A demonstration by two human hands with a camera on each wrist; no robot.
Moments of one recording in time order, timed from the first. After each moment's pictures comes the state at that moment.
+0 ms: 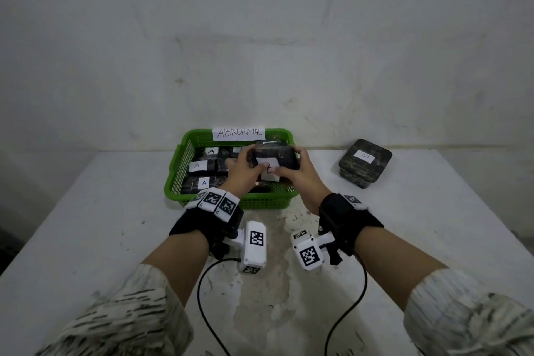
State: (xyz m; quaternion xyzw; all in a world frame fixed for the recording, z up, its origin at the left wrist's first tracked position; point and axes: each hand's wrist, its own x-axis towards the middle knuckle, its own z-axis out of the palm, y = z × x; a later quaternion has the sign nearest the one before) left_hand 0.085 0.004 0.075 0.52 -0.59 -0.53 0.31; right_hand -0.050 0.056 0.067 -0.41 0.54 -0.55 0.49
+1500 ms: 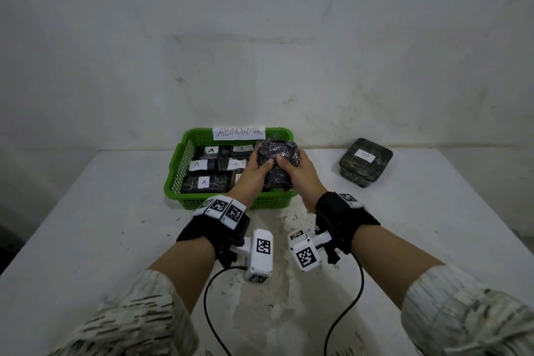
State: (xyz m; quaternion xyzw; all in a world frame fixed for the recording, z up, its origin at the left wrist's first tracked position) left_hand 0.068 0.018 0.071 0.40 -0.54 -0.63 0.39; right_hand -0.046 0.045 0.064 -0.38 0.55 -0.57 0.47
